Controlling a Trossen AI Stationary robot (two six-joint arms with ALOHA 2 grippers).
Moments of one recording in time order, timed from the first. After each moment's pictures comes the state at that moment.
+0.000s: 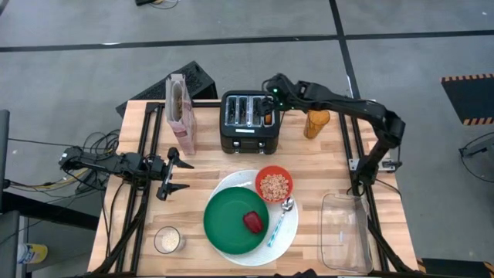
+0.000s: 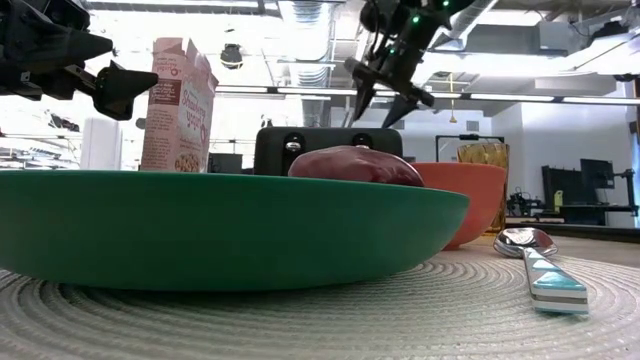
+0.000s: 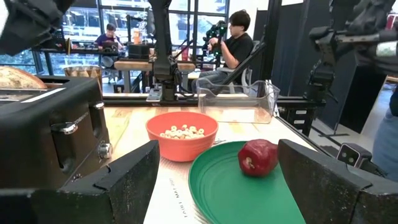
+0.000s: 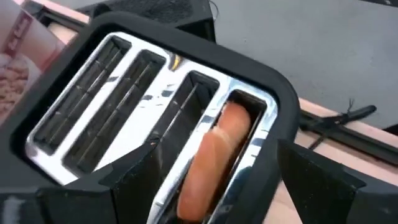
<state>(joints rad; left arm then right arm) -0.19 0.04 0.01 0.04 -0.06 -0.05 -0.47 1.69 1.54 -0.71 0.28 0.57</state>
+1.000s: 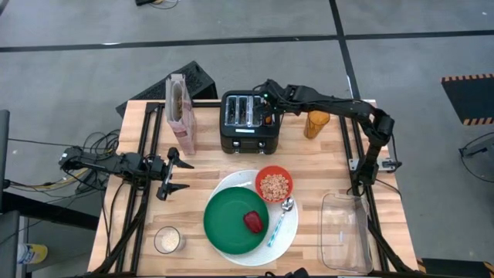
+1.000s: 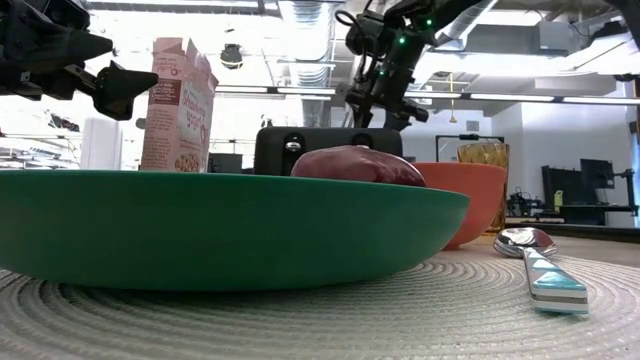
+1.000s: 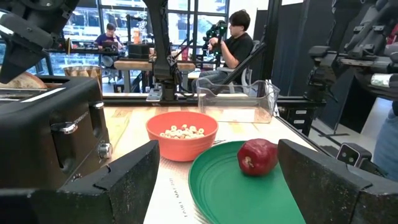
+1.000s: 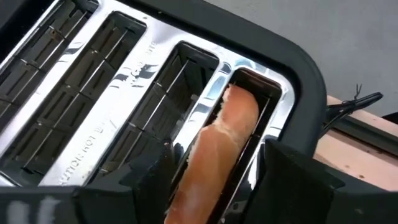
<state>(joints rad) -0.19 0.04 0.01 0.04 -0.06 -0.05 -0.46 1.80 1.58 -0.74 0.29 0.58</state>
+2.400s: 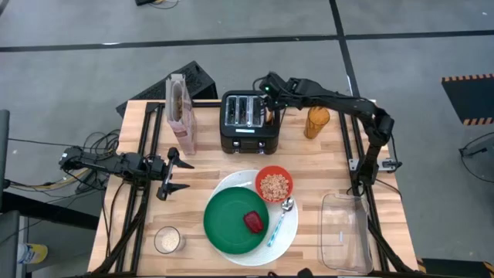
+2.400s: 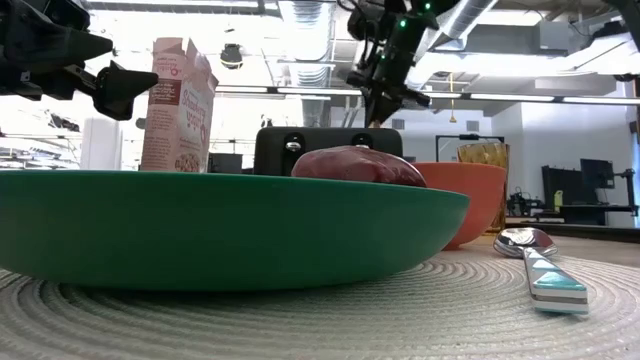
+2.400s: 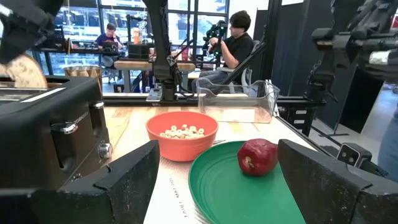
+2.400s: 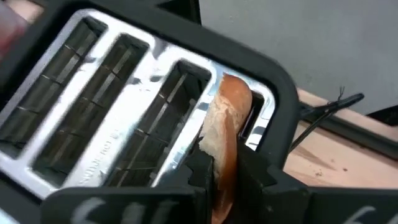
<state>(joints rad) -0.19 0.04 0.01 0.04 -0.06 -0.05 -0.47 1.81 1.69 -0.87 0.29 0.58</state>
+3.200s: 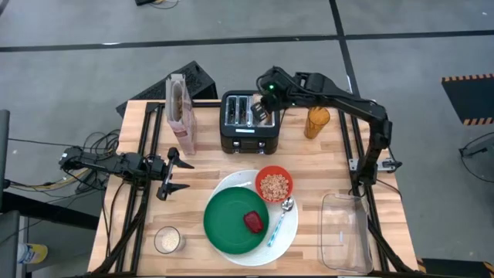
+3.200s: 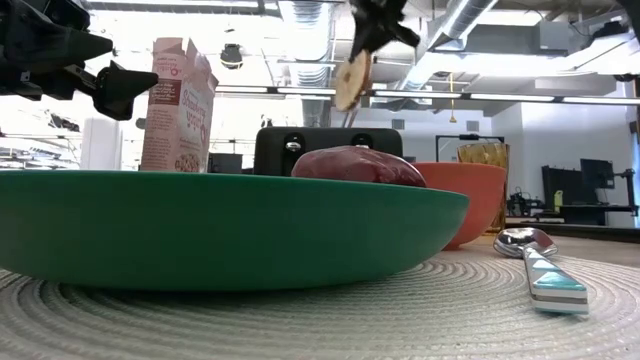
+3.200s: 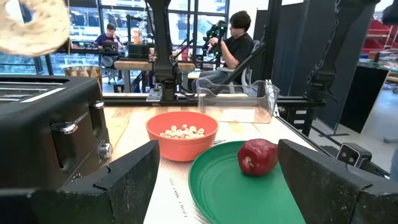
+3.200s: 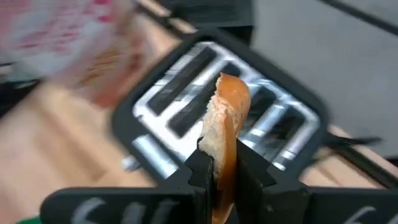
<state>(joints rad) -0.19 0.04 0.01 0.04 -0.06 -0.05 -0.32 1.80 2.07 -1.13 0.26 0.47</state>
